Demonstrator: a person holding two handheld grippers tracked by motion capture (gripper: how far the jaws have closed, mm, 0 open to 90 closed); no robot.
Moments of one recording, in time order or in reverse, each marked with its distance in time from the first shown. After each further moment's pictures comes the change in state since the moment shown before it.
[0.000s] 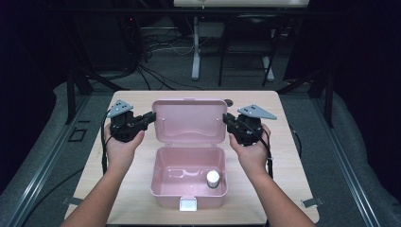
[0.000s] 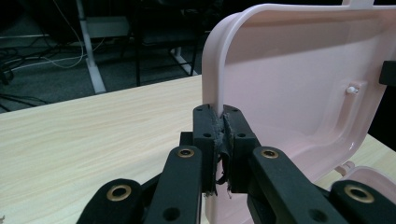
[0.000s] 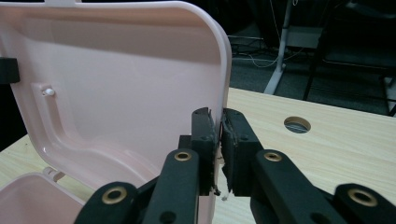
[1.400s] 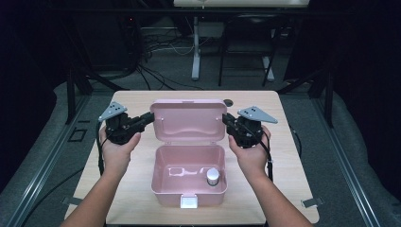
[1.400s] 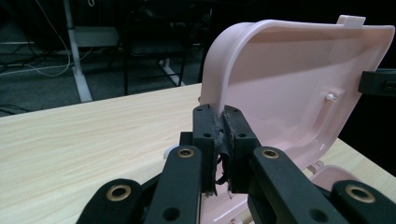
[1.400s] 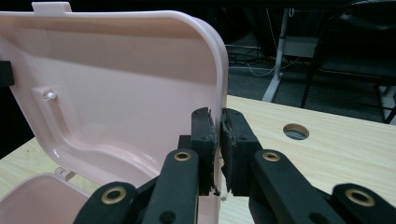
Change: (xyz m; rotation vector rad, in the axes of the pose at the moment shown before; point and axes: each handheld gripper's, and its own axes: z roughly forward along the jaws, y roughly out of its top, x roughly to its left) left arm 0.002 -0.003 -0.012 -0.061 -0.053 -0.033; right arm 0.008 0.000 -0.008 -0.039 -0.010 -0.006
